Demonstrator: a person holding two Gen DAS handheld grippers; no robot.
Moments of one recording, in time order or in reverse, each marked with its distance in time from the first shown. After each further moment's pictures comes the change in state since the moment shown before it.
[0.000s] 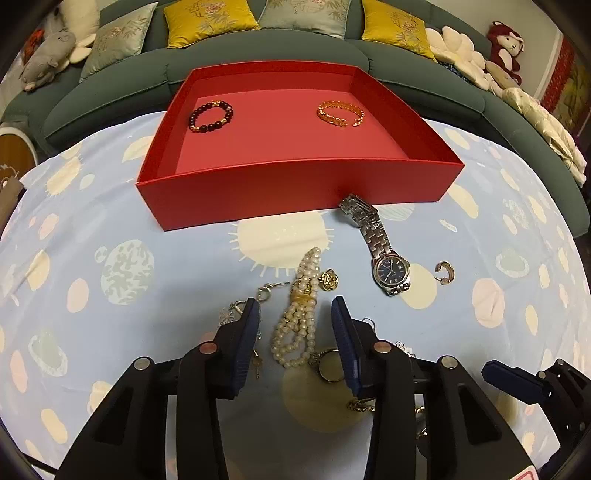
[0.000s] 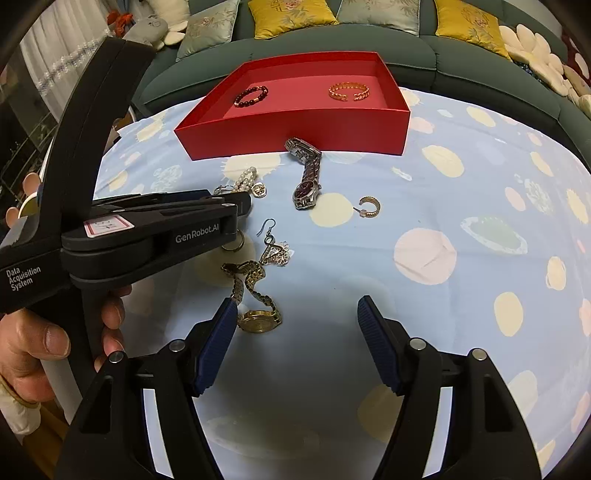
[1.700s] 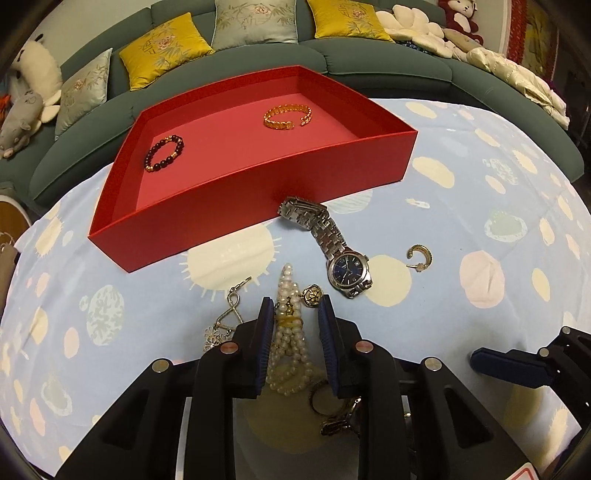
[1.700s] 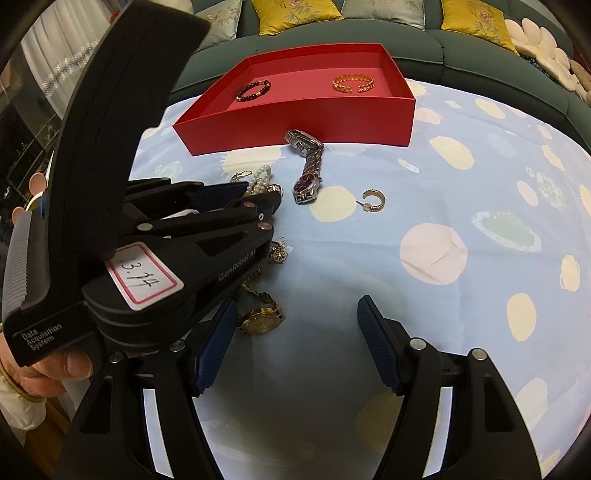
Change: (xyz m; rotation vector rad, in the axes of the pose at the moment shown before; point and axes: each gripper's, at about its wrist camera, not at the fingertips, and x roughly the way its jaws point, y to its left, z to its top) left arm 0.010 -0.039 0.000 0.193 -0.049 0.035; right arm 0.010 -0.009 -0.001 0.002 0.015 0.043
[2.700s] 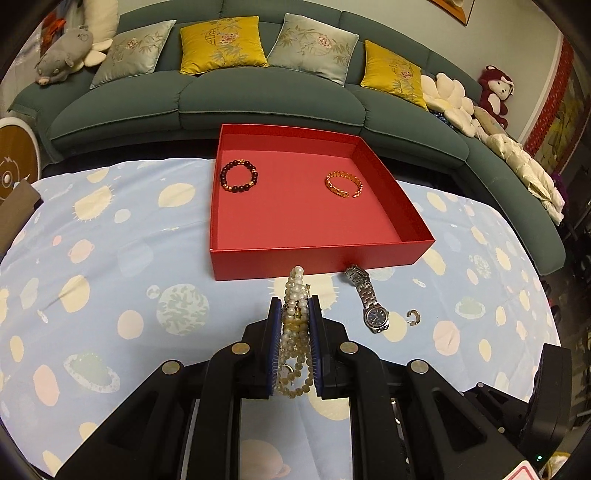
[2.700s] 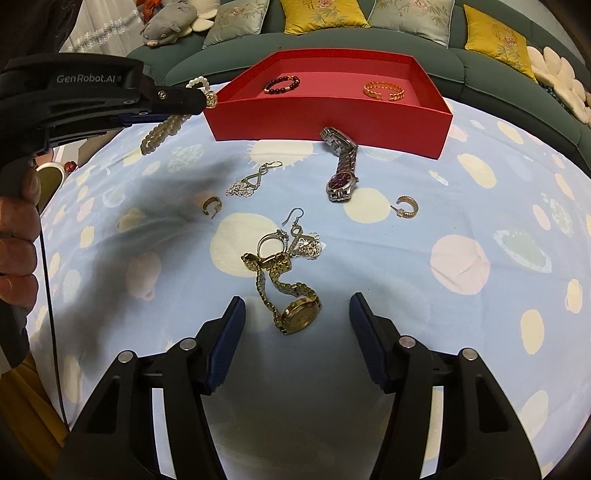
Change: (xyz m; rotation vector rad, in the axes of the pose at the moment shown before) left arm -0.077 0.086 0.006 -0.275 -0.094 -0.111; right arm 0.007 0.026 -0.004 -0.115 -0.015 -0.019
